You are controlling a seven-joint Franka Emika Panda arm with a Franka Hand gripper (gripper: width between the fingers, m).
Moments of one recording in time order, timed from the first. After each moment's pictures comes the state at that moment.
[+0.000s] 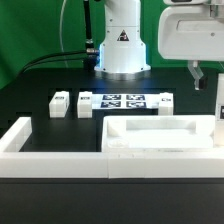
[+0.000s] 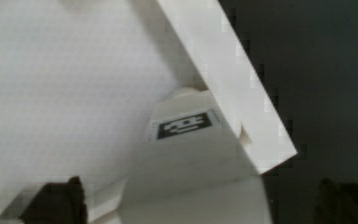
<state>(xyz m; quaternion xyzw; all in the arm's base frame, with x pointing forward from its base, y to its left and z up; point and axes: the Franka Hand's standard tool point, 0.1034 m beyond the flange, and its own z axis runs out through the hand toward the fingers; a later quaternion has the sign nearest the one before) 0.638 0.108 0.109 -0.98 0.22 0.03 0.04</state>
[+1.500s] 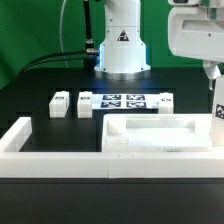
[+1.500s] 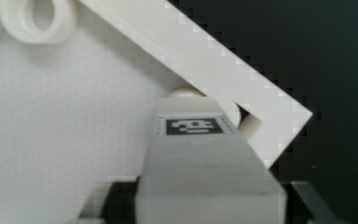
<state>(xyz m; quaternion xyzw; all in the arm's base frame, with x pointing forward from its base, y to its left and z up) 0.635 0.111 0.108 -0.88 0.48 0.04 0.04</state>
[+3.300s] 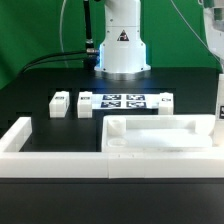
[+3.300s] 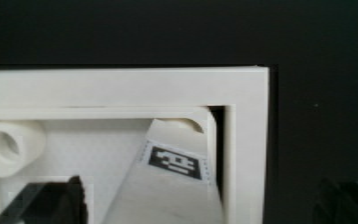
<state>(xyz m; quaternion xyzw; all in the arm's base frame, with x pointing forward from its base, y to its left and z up) 0.644 0.121 0.108 -0.73 0.68 0.04 0.06</state>
